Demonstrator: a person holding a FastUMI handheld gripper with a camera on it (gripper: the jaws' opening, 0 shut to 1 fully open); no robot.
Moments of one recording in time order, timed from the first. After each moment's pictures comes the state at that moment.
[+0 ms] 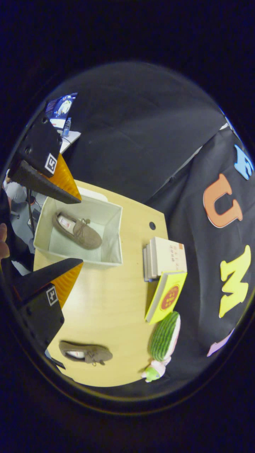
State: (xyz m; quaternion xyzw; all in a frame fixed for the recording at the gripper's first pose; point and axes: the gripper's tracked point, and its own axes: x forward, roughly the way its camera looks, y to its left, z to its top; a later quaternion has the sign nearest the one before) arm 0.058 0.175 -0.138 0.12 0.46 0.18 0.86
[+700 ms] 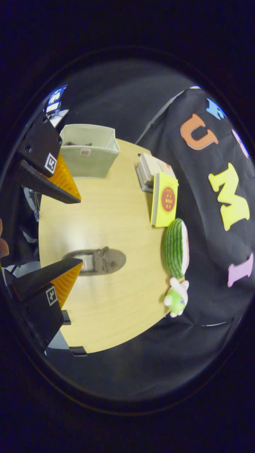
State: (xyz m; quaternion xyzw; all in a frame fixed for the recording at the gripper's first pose) arm 0.033 -0.142 -0.223 0.15 0.51 0.01 0.85
